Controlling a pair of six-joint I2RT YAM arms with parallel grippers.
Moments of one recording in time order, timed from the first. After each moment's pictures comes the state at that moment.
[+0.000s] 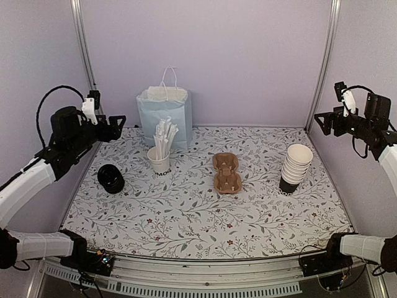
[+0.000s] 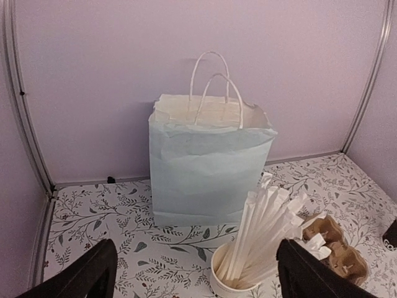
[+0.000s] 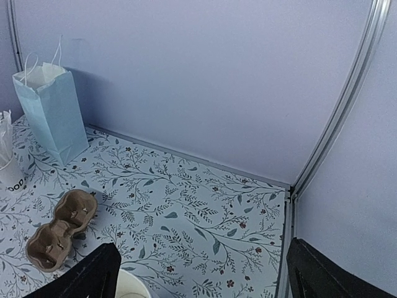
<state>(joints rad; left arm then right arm) -0.26 1.03 0.84 0.04 0.00 -0.11 -0.13 1.02 1.11 -0.37 -0.39 -0.23</state>
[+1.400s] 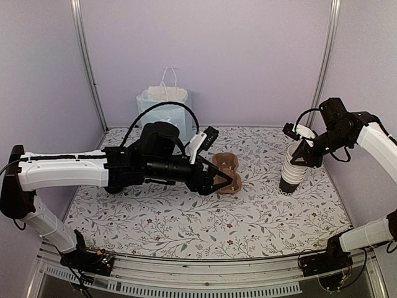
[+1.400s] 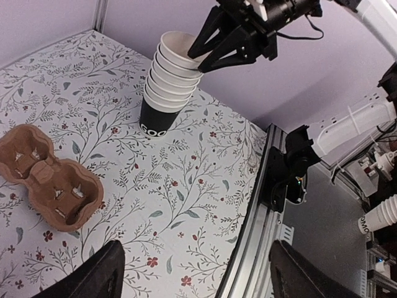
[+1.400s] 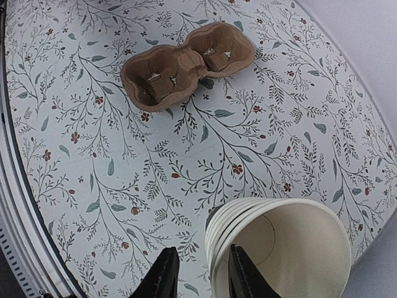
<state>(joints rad) -1.08 1.49 1.14 -0.04 0.22 -0.34 0.22 1.26 1.25 -1.04 -0.39 -0.76</state>
